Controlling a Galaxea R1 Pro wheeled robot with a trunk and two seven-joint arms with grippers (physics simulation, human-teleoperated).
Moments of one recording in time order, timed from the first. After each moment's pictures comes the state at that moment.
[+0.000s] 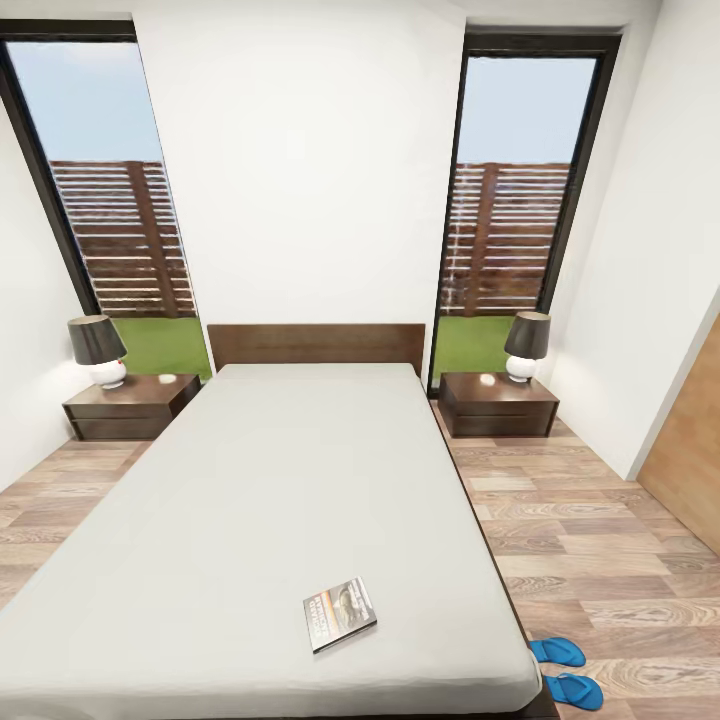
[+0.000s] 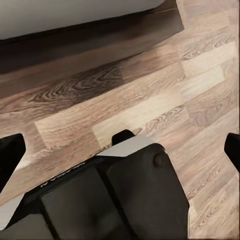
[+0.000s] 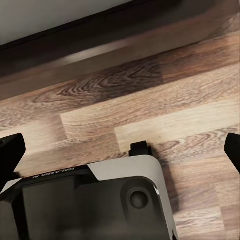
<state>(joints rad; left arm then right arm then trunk) -0.43 -0.17 0.22 -0.03 -0.39 0.01 -0.44 -0.46 -0.12 -0.03 0.08 -0.23 0.04 0.14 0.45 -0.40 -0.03</state>
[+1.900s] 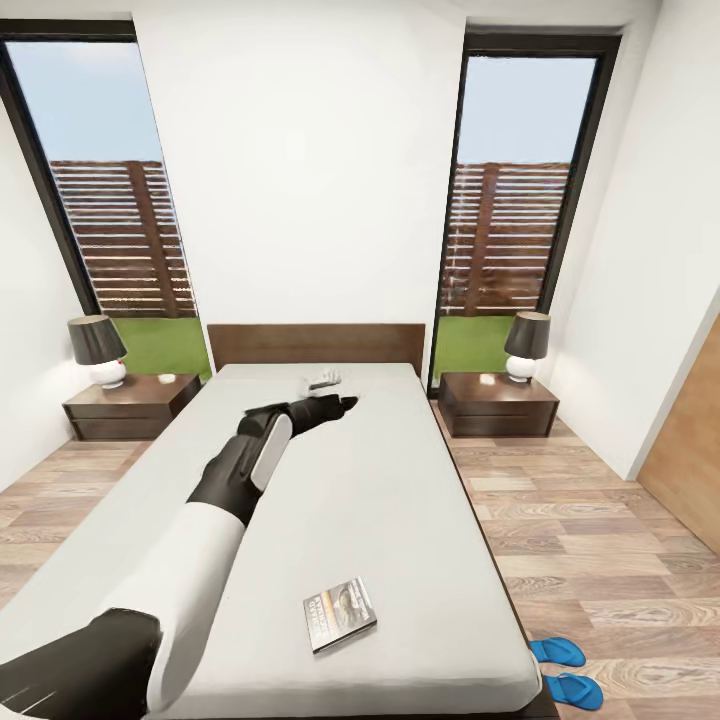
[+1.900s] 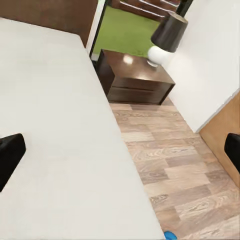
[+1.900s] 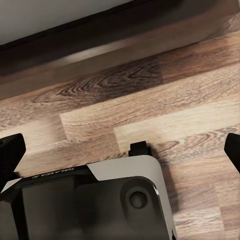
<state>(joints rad) -0.96 -0.17 -0.08 -0.87 0.30 0.57 -0.09 -0.46 -0.12 -0.03 0.08 -0.23 0.04 0.14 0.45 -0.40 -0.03</state>
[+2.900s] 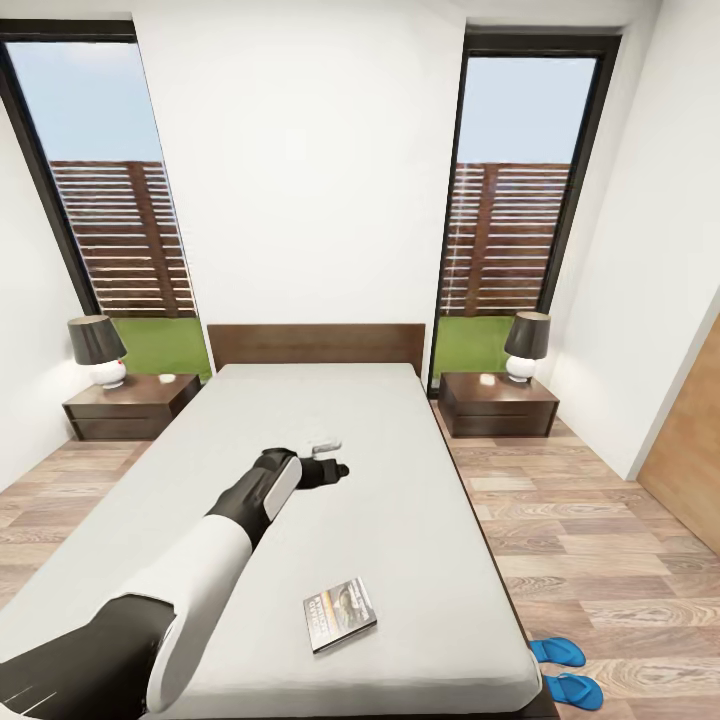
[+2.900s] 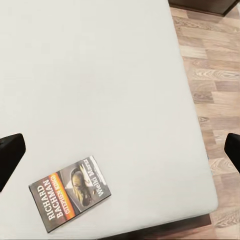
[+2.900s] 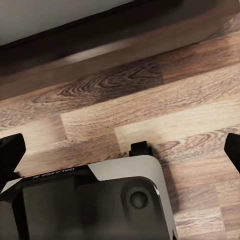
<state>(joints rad) -0.97 -0.17 -0.11 -0.51 0.32 0.62 0.05 -0.46 -0.12 -0.03 0.08 -0.23 0.04 0.14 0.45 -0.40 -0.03</state>
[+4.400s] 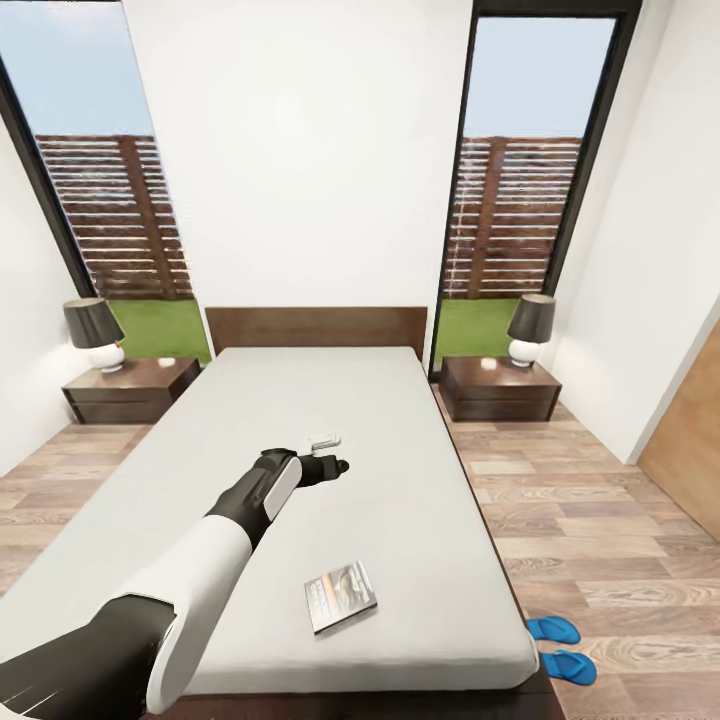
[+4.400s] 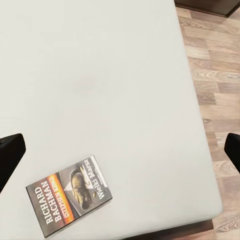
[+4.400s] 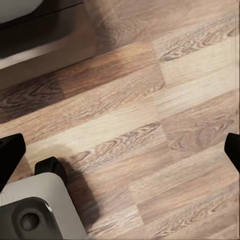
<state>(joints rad) -0.97 -0.17 -0.11 -0.51 0.32 0.57 0.05 -0.46 -0.39 -0.04 0.07 -0.23 0.04 0.14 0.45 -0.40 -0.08</state>
